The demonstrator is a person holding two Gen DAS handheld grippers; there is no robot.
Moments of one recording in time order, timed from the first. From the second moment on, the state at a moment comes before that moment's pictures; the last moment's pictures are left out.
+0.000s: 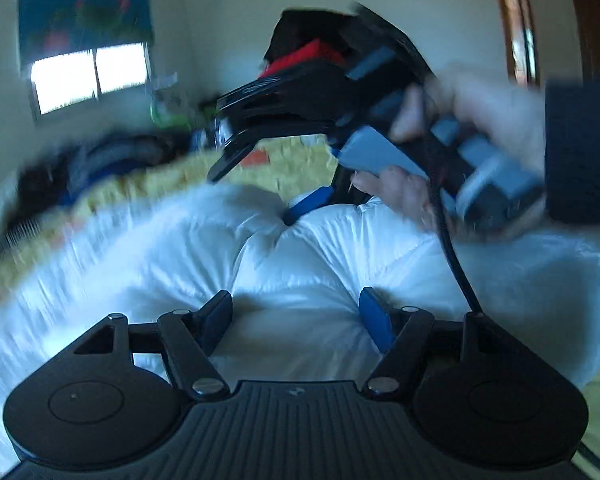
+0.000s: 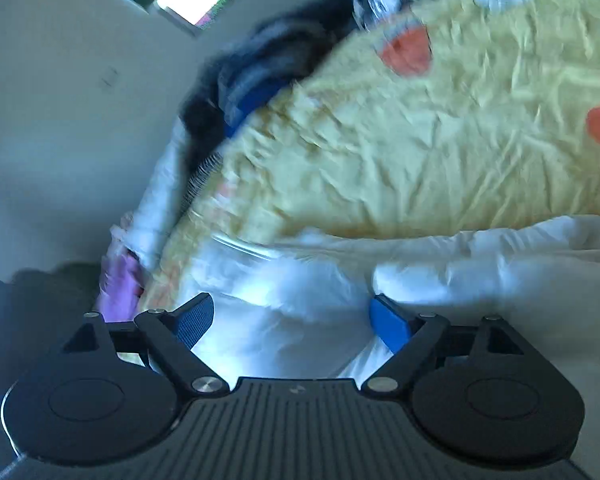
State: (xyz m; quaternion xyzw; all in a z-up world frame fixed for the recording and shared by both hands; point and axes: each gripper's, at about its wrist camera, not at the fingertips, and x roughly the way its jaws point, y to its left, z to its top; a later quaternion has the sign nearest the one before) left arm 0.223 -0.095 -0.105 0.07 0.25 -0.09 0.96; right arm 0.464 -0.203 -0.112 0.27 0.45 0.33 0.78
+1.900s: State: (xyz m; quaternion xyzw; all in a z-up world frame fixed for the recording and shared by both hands) left arm 0.219 -0.023 0.006 -0.14 0.23 0.02 0.96; right arm 0.369 -0.206 -0.140 0.19 0.38 0.38 0.82
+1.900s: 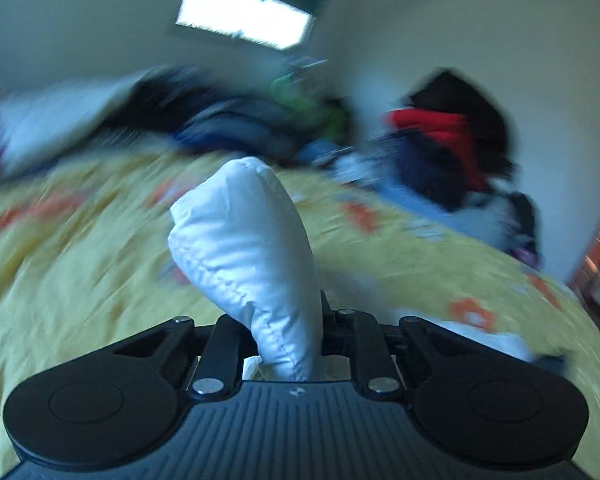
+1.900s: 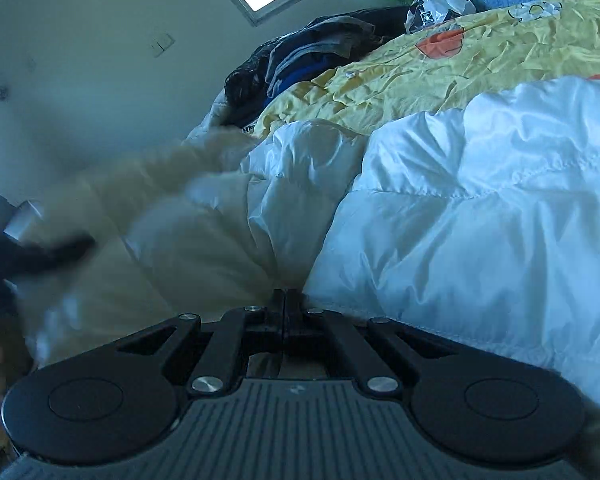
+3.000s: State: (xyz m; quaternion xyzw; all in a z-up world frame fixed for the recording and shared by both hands) left arm 0.200 -0.260 -0.096 0.27 0.24 -0.27 0.89; right arm 0.292 -0.421 -0.016 0.27 0.22 0.16 0.92
